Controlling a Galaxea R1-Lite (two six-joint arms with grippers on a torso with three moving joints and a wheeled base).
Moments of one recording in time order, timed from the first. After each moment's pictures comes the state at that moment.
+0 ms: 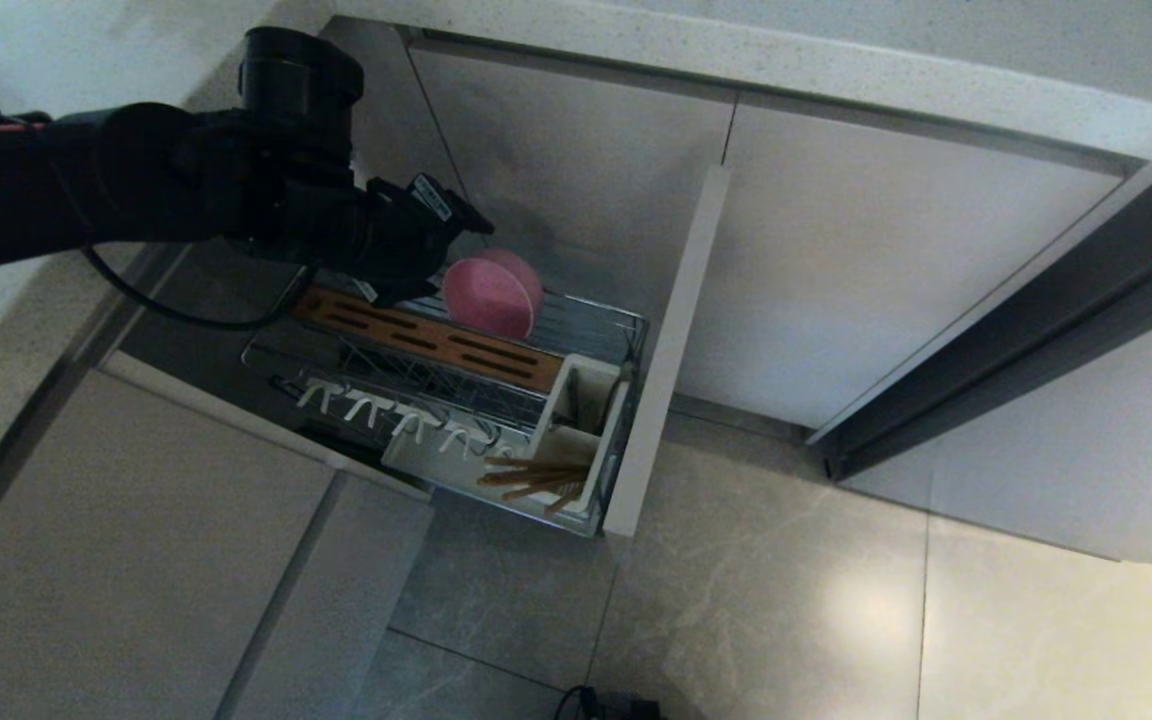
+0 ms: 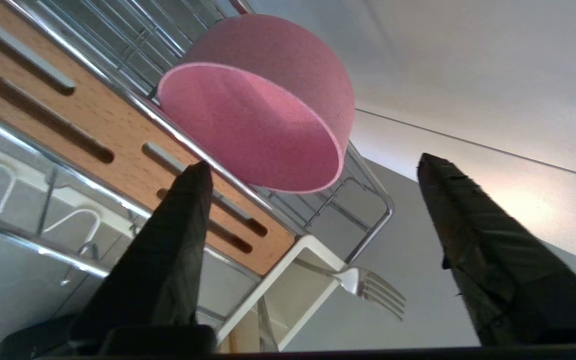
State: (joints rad) left arm -0.35 1.93 -1.91 0.36 0.05 -0.76; right arm 0.00 0.00 0.00 0.00 0.00 0.03
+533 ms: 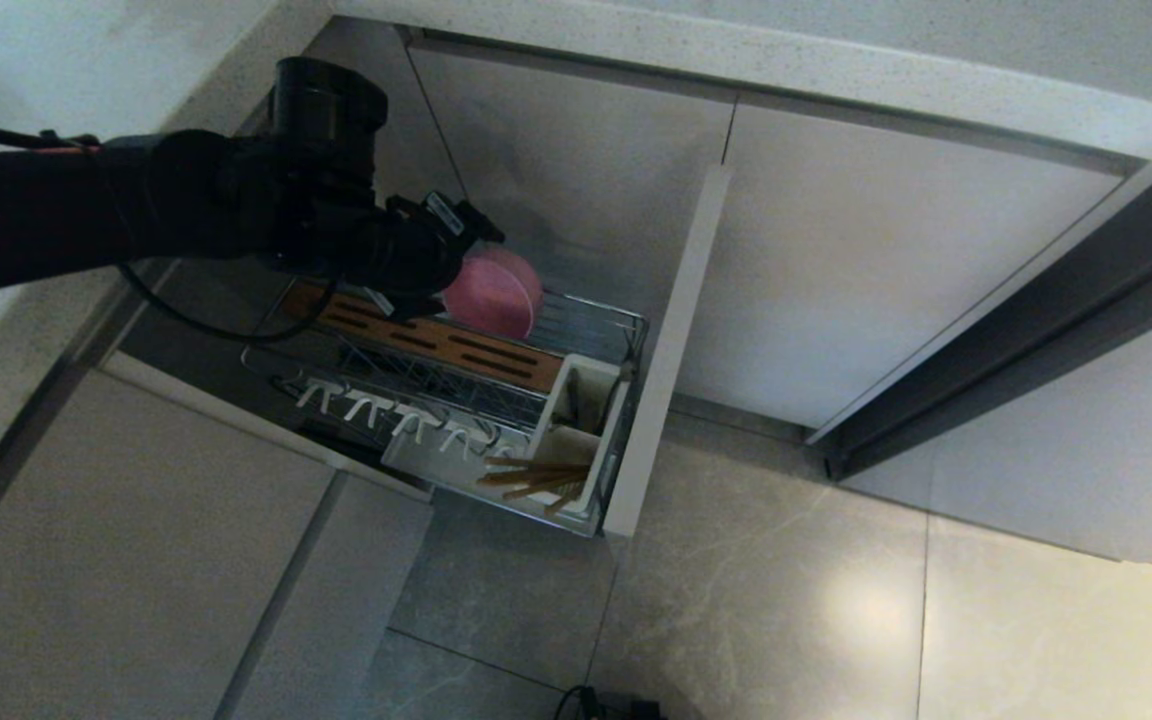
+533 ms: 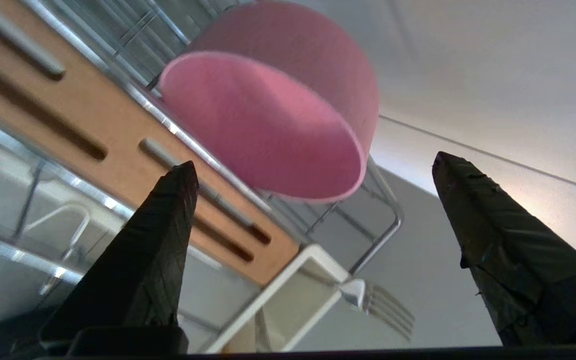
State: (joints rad) left arm -0.35 1.97 -1.91 0.34 0.05 -0.81; right arm 0.00 0.00 0.00 0.00 0.00 0.03
